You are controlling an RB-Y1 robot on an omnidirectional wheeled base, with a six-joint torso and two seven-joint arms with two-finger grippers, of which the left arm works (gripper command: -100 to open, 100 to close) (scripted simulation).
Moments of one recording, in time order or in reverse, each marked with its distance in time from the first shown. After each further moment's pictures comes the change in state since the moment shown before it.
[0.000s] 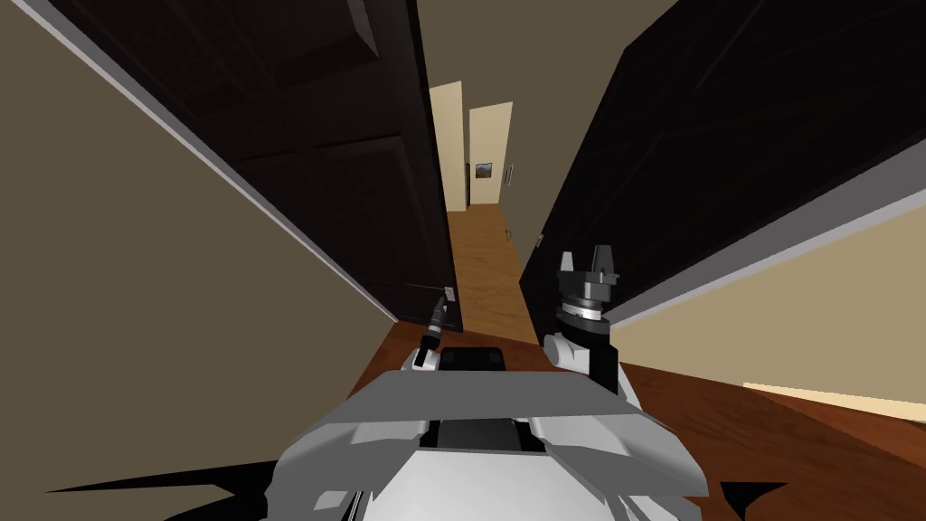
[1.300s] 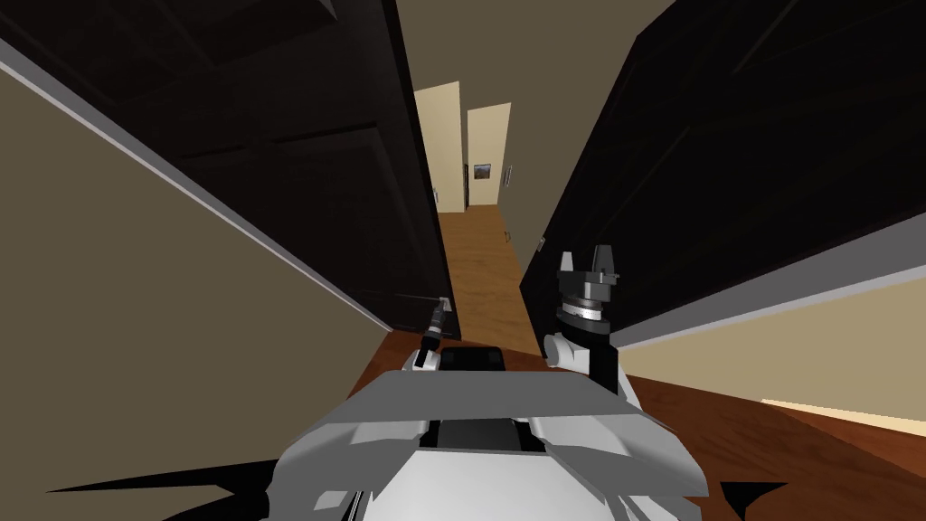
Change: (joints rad) arm -0.008 -0.011 0.014 0.038 0.005 -0.002 -0.005
